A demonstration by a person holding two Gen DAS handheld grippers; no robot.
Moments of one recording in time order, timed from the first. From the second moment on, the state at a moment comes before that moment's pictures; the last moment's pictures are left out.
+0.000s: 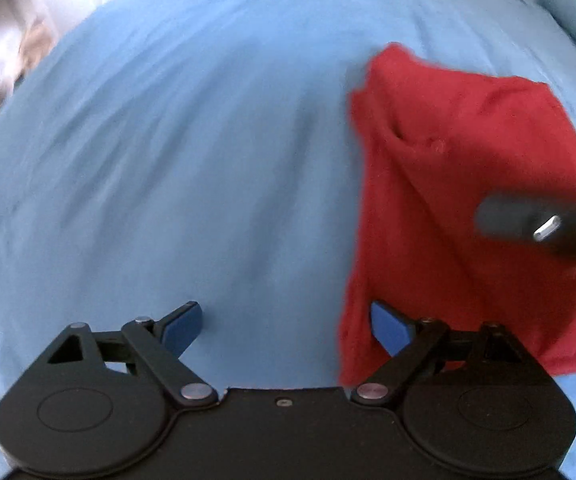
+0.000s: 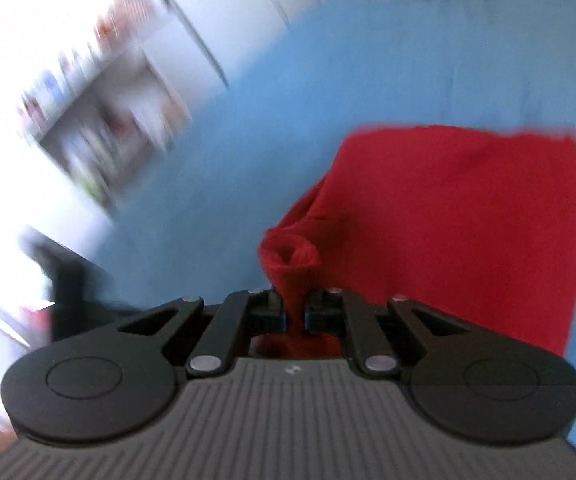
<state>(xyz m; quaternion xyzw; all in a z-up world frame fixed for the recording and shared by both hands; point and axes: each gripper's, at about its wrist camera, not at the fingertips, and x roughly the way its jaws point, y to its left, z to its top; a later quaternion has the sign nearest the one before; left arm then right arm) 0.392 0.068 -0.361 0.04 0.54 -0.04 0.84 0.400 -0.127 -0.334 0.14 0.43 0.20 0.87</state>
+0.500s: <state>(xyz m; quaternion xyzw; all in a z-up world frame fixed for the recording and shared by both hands) 0.347 0.052 -0.302 0.01 0.51 -0.15 0.84 0.325 -0.191 -0.278 0.11 0.36 0.13 0.92</state>
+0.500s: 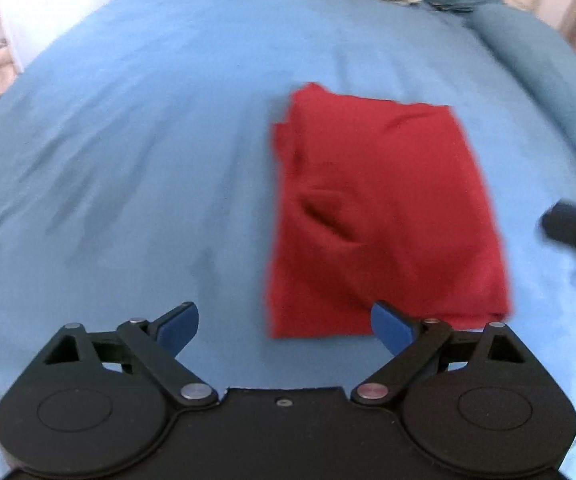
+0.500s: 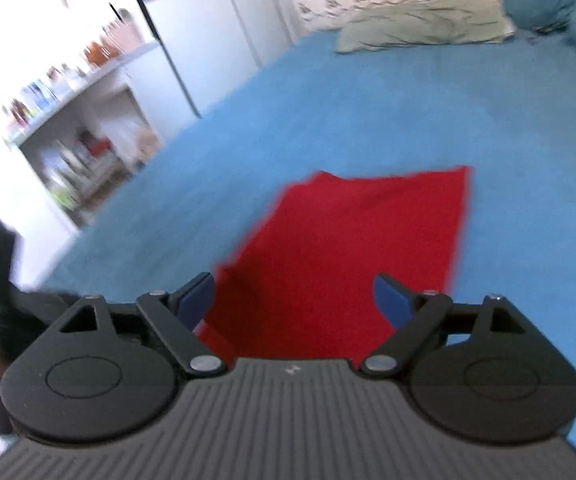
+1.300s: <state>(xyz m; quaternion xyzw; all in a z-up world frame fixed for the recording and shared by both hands) 0.366 0.046 -0.356 -0.09 0.53 -0.09 0.84 0.278 -0.230 -0.348 0.18 0.43 0.04 0.88</state>
